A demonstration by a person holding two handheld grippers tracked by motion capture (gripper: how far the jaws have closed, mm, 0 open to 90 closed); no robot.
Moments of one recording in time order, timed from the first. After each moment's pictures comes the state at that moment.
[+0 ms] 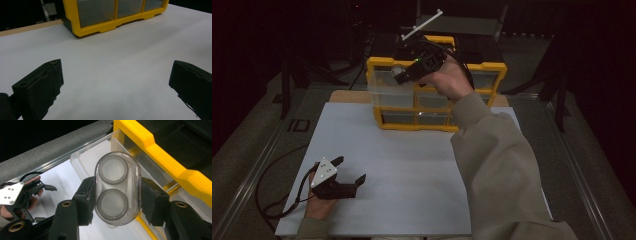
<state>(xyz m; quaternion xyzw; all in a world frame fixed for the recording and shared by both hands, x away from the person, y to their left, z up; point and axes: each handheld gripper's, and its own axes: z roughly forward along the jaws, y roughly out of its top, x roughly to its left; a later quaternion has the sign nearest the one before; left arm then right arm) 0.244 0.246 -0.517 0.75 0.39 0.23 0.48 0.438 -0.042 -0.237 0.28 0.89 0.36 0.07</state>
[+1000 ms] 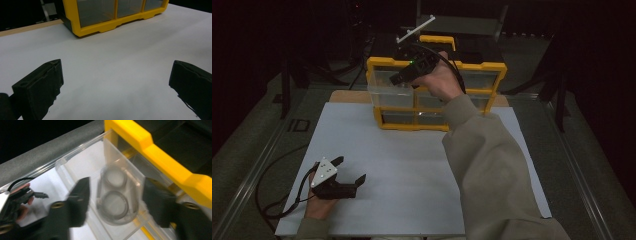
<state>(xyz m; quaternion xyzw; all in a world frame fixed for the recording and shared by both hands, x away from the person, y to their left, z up) 0.244 0.246 -0.517 0.75 0.39 0.23 0.48 0.449 -0.029 -0.254 0.31 0.88 0.36 0.09</state>
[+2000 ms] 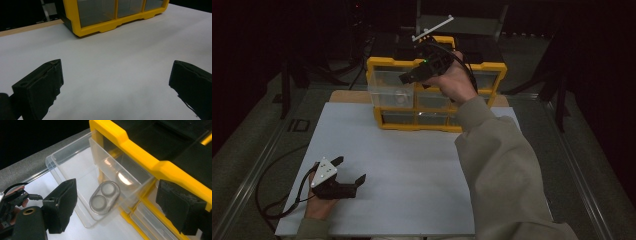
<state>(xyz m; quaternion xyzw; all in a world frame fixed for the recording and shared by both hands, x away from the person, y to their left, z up) 0.244 0.246 -0.518 0.75 0.39 0.23 0.48 0.445 -0.060 -0.250 0.32 0.86 0.38 0.11</state>
